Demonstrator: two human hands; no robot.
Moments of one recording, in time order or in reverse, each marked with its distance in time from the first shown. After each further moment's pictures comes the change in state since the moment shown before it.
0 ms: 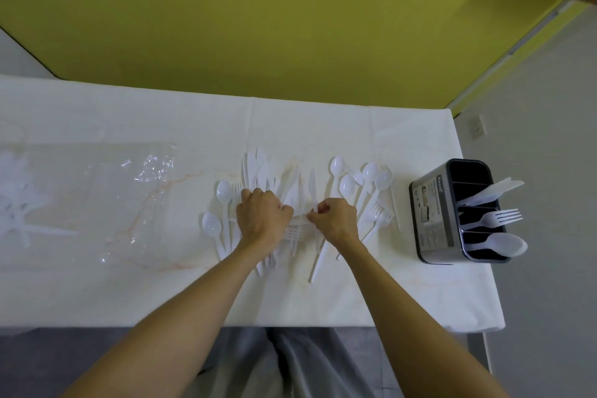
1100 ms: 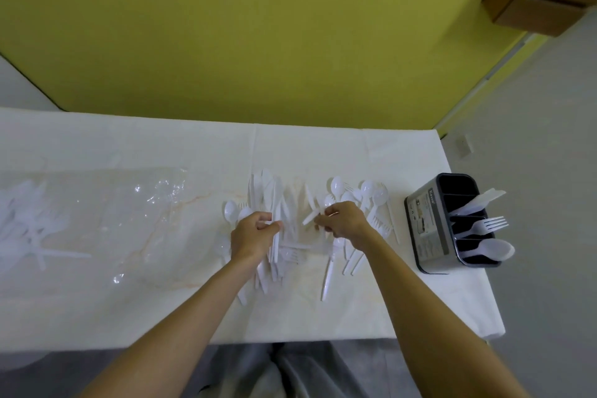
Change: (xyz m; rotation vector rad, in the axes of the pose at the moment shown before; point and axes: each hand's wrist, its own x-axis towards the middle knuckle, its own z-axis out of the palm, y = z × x) left_hand -0.012 -0.031 -0.025 -0.717 -0.141 -0.279; right_hand 0.010 -0.011 -0.033 0.142 -0.190 -0.002
